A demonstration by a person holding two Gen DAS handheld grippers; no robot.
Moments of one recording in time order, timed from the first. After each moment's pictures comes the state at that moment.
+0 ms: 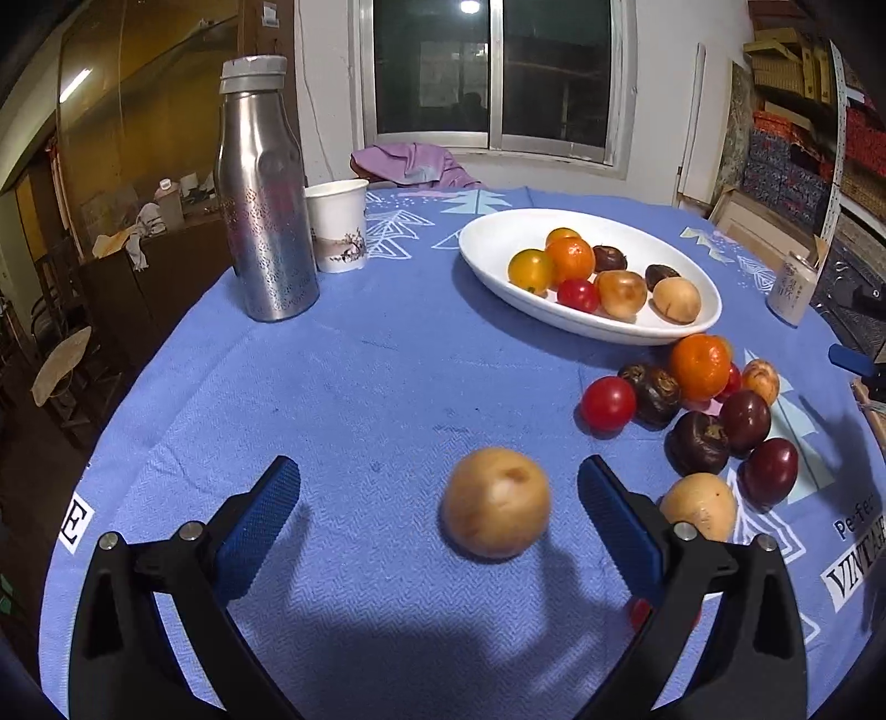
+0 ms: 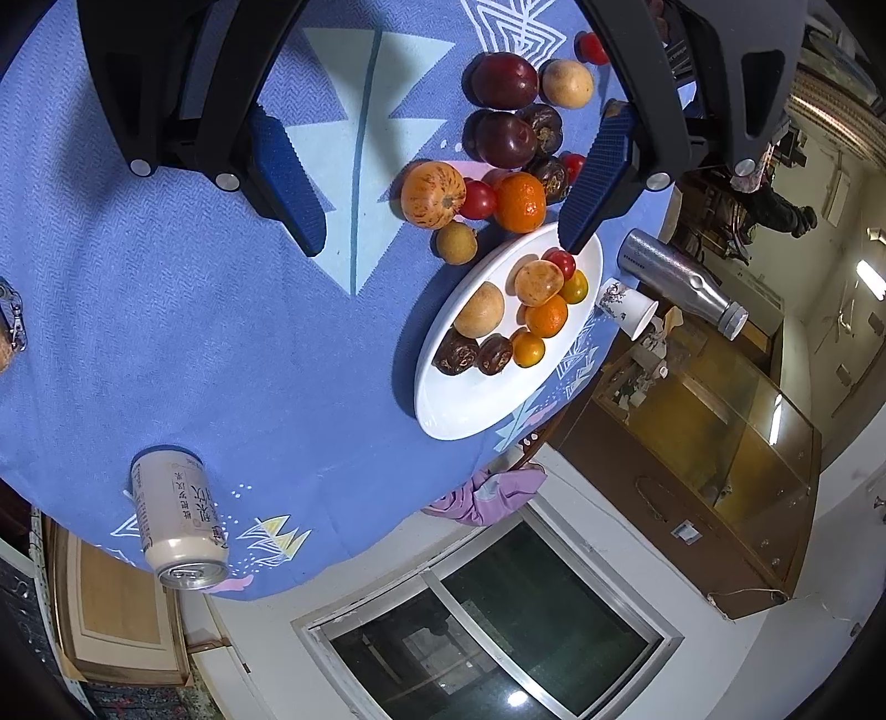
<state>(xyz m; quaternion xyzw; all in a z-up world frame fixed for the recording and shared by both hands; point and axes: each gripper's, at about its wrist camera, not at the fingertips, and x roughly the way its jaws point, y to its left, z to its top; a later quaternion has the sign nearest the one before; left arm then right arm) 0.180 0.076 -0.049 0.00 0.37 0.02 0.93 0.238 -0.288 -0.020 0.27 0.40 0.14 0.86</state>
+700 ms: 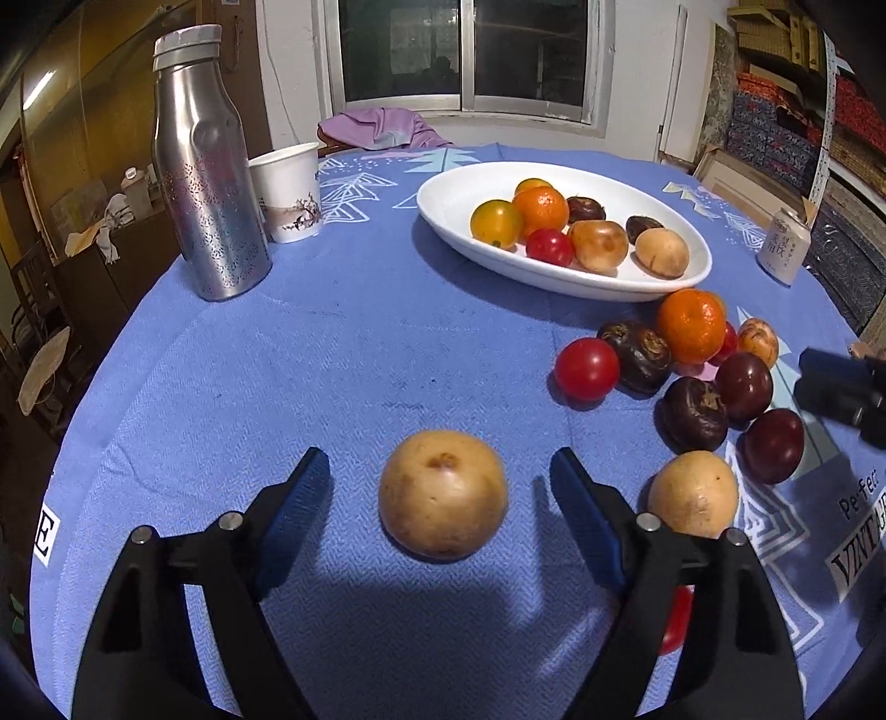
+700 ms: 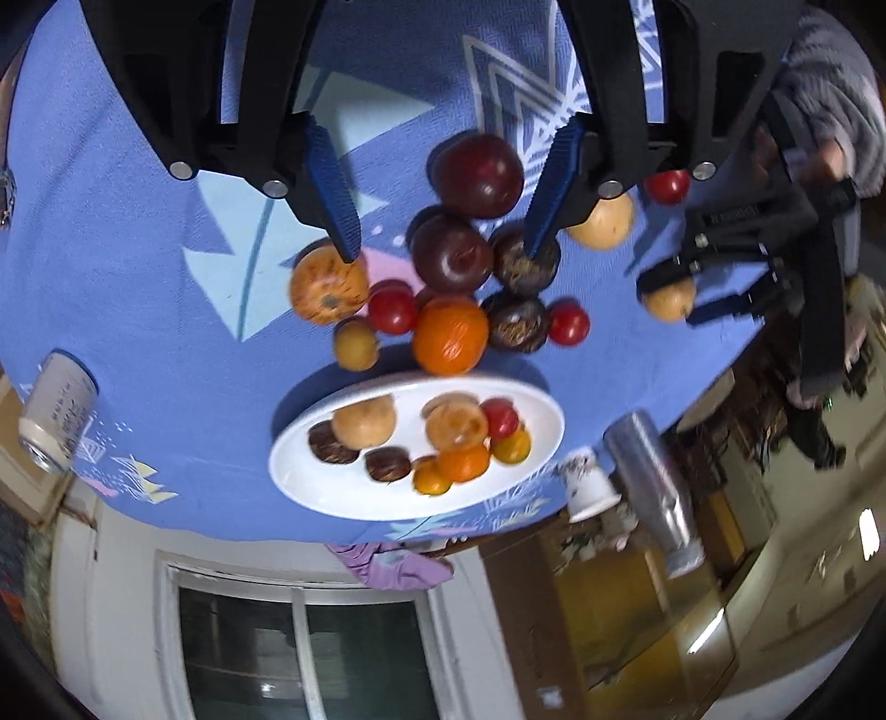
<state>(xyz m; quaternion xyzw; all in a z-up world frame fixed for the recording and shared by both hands) 0.198 0.060 -0.062 0.01 0.41 0.00 0.91 0.201 -0.182 -0.032 -0.01 0.43 0.22 0.88</state>
